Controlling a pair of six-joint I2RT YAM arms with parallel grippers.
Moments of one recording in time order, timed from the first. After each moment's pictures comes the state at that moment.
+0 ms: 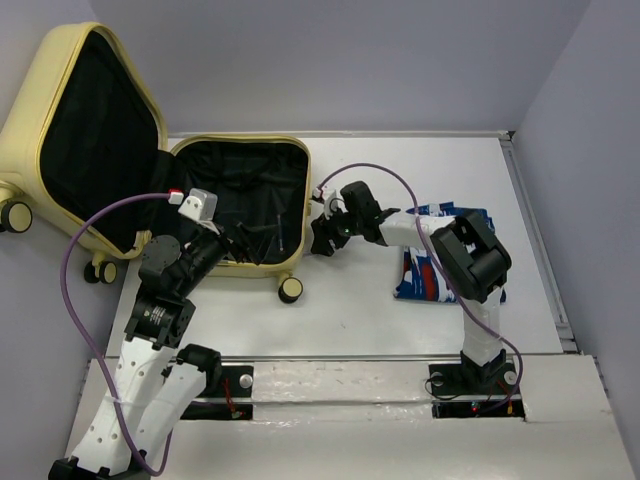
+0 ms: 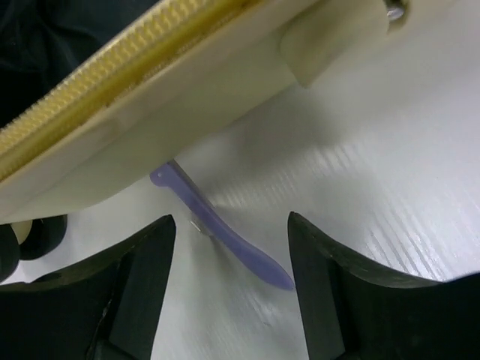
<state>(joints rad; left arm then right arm) -0.30 0.58 0.72 -0.12 0.35 -0.32 0.63 2.02 1.26 0.04 -0.51 -0.05</state>
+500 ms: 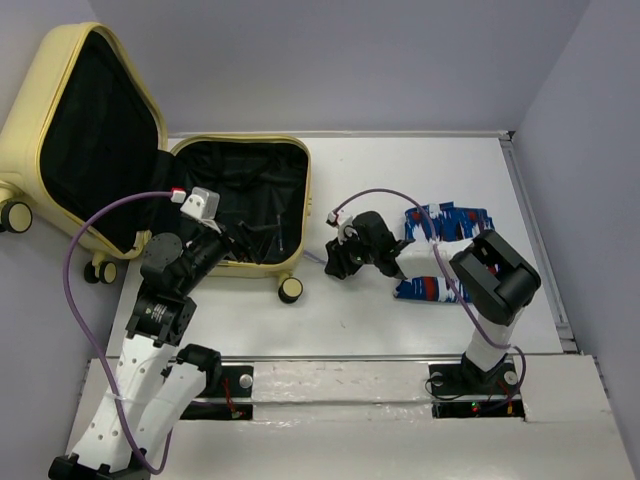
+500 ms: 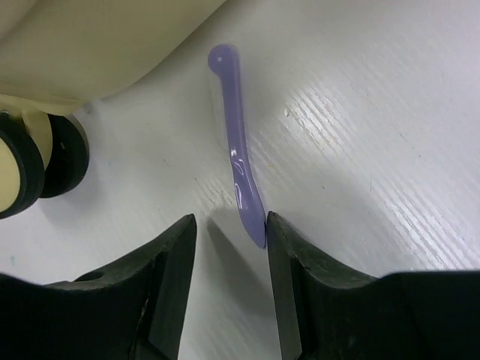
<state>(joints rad) -0.30 0.59 0.72 -0.12 0.35 -0.32 0.69 1.81 0.88 0.25 -0.36 0.09</state>
